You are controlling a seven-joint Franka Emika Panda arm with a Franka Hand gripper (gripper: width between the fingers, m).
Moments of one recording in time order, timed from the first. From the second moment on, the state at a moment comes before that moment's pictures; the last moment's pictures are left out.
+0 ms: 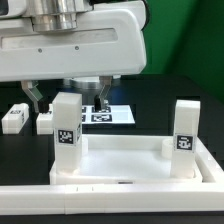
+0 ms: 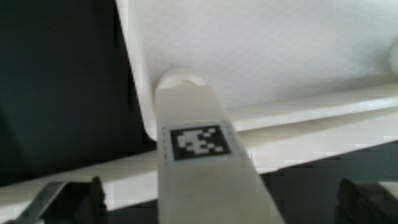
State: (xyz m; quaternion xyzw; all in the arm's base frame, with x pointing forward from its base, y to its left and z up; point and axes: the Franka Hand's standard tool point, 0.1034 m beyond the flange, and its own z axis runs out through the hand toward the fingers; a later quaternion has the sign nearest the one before) arm 0.629 -0.063 0.118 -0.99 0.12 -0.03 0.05
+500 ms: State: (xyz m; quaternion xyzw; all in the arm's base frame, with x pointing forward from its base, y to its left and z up) arm 0.629 -0.063 0.118 -0.98 0.21 -0.03 0.05
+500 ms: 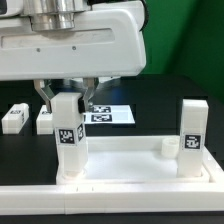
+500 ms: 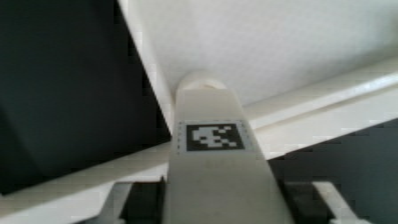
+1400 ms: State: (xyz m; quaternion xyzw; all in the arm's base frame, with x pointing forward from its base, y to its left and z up) arm 0.633 -0.048 0.110 -0.70 0.71 -0.01 0.10
